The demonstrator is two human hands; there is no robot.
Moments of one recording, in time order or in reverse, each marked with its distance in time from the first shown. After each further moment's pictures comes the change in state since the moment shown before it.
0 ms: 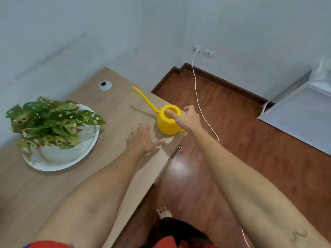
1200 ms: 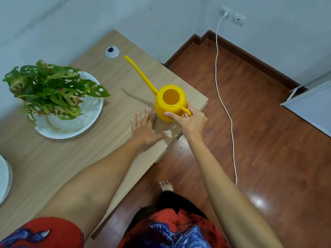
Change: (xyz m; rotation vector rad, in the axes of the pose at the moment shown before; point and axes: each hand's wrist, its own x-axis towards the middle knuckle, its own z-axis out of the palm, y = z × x) left_hand 0.002 -0.031 0.061 0.003 0.007 0.008; right_hand -0.038 0.043 0.042 0.366 0.122 -0.173
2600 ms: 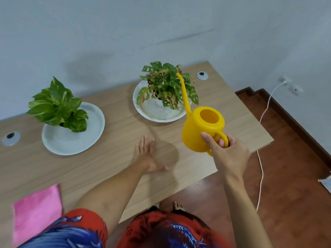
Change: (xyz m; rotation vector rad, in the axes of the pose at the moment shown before) left_hand -0.181 -0.231 0.029 -0.148 -0.061 -0.362; right_hand -0.215 -0.113 0.096 -0.286 -0.066 -0.294
